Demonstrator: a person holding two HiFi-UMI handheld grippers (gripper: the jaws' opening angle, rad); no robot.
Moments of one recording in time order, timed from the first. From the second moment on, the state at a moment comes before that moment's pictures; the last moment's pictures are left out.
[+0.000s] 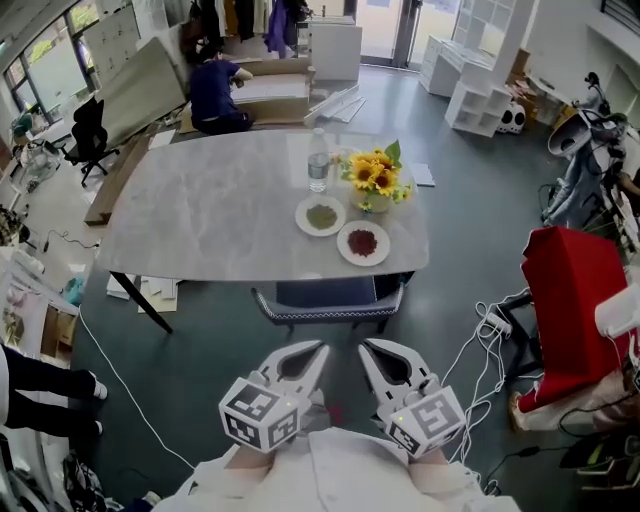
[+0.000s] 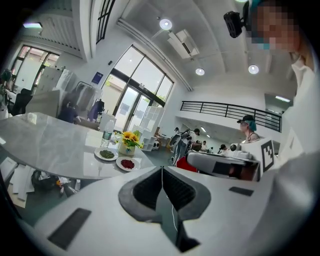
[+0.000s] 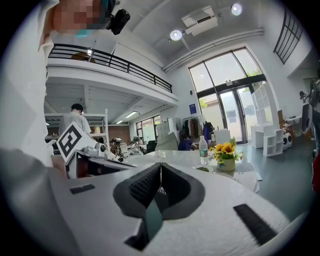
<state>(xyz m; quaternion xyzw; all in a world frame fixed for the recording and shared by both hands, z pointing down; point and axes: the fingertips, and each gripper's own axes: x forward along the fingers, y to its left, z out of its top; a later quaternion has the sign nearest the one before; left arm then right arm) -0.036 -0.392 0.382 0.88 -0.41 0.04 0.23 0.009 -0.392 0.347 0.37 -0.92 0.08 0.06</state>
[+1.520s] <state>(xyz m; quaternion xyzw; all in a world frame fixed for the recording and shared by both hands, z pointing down) -0.059 -0.488 0.480 0.91 -0.30 0.27 0.11 -0.012 -0.492 0.461 0.32 -0.90 0.05 0.27</state>
